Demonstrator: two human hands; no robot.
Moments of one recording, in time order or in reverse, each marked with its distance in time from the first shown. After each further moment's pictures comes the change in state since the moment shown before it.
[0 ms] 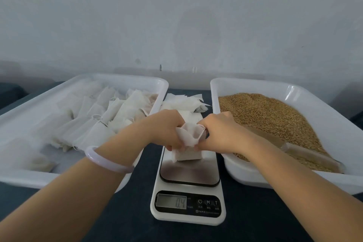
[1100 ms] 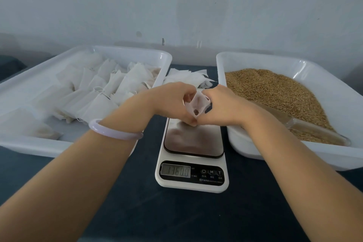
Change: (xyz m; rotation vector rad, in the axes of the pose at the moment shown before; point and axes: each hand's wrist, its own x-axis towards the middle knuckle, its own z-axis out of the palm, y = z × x) left_hand -0.001 -0.001 0.005 0.023 0.105 0.141; right_hand 0.001 -0.004 0.005 0.151 0.056 -0.002
